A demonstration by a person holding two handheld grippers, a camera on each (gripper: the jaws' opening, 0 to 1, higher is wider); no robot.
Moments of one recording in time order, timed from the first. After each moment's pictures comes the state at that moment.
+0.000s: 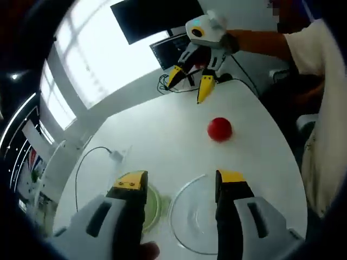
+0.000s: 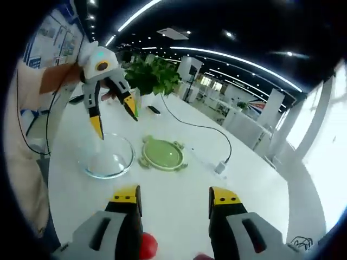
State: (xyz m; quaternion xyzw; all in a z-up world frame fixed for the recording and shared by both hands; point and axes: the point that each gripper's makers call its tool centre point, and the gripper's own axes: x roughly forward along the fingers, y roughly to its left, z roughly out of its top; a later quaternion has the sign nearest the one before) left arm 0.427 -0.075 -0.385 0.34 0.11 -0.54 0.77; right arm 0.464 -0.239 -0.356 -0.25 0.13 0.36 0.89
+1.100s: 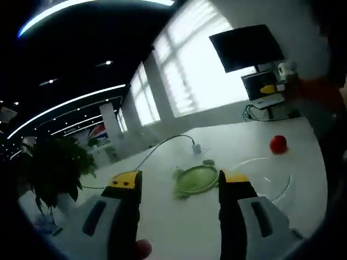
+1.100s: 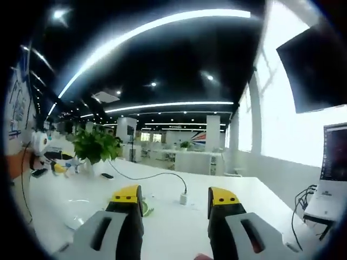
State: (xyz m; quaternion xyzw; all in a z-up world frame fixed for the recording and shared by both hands) left arm 0.419 0.125 -0.369 0.15 -0.02 -0.24 0.96; right arm 0.444 -0.312 -0.317 -0.04 -0.04 0.18 0.98
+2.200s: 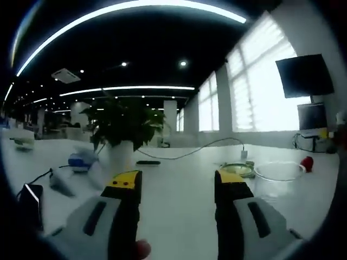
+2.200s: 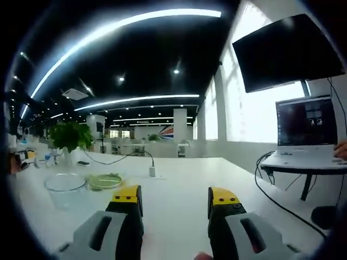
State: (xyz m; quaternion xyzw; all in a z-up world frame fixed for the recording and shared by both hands) left arm 0.328 0.244 -0.420 0.00 -0.05 -0.02 1.00; right arm 0.373 -0.390 -0.418 0.00 -0.01 0.06 1.00
